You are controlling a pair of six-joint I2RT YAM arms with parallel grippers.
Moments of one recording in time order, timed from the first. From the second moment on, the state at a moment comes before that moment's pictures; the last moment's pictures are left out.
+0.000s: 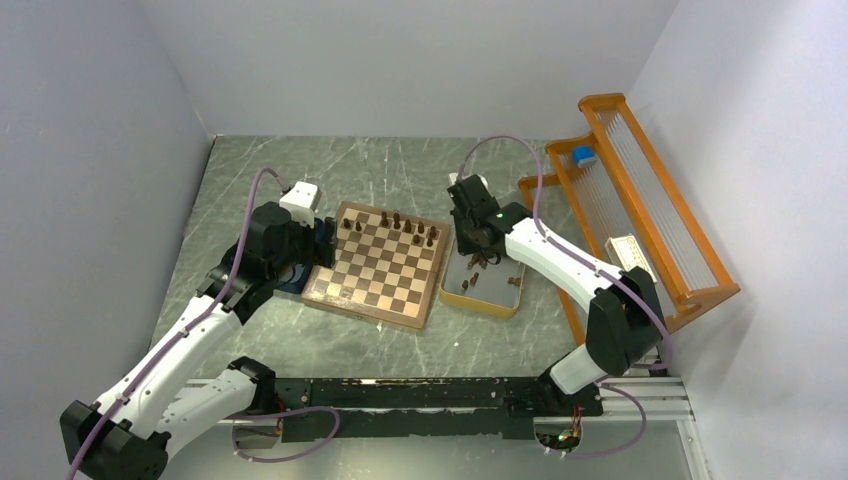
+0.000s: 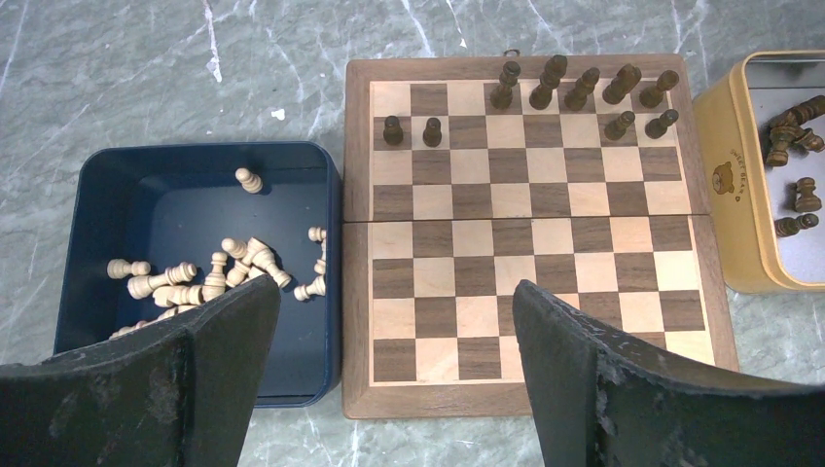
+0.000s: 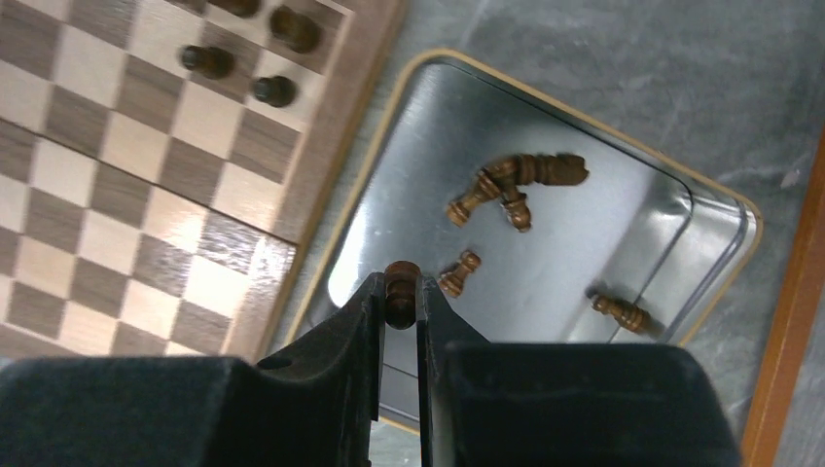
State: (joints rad) left arm -0.47 0.88 0.78 -0.36 -0.17 -0.09; right arm 0.60 1.53 1.15 -0.64 0.23 0.36
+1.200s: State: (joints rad) left arm -0.47 0.80 0.78 -0.37 -0.27 -0.09; right arm 0.81 2.08 1.70 -0.67 0.30 0.28
